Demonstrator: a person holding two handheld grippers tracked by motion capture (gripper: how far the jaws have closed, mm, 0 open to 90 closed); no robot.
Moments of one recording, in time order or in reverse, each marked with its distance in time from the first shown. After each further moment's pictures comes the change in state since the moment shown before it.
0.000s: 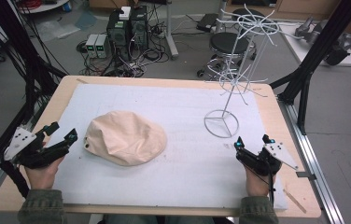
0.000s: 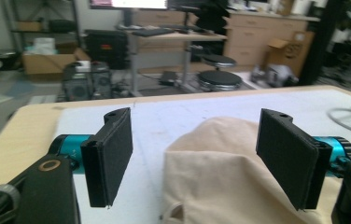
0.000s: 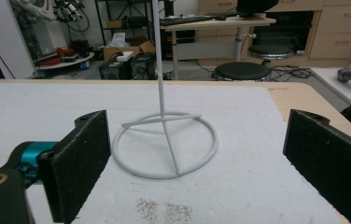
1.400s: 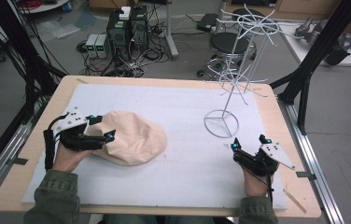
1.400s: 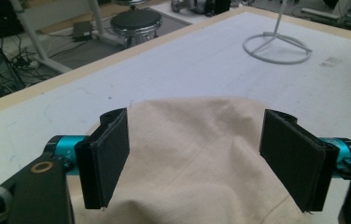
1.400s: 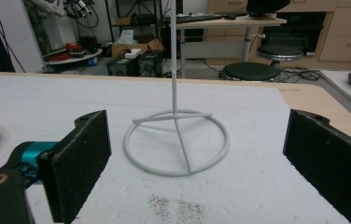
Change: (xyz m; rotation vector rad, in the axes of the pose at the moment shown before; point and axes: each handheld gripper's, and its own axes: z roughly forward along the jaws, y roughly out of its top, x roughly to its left) left arm -0.052 0.024 0.078 0.276 -0.335 0.170; right arm 0.007 -0.001 0.000 0.001 0.033 -0.024
